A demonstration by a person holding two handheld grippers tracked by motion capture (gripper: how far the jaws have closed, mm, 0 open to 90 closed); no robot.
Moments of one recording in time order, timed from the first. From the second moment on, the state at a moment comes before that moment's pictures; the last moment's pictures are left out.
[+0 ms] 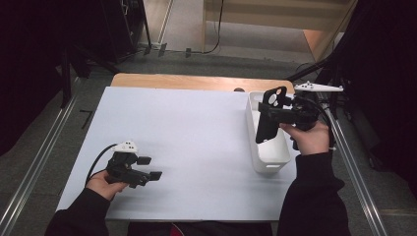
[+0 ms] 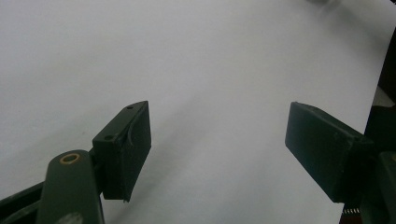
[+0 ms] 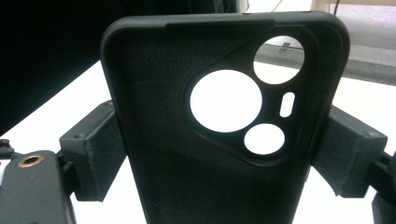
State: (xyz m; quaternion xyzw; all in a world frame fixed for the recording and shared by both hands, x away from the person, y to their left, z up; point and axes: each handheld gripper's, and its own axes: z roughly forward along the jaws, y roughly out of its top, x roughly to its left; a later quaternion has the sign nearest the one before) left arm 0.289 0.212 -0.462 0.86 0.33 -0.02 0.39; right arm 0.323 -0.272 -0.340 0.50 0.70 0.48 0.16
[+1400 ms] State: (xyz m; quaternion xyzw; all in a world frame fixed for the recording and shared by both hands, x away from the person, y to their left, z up) left arm 0.291 0.213 -0.462 0.85 0.34 -0.02 0.40; right arm 0.399 -0.290 -0.346 0.58 0.64 0.45 0.22
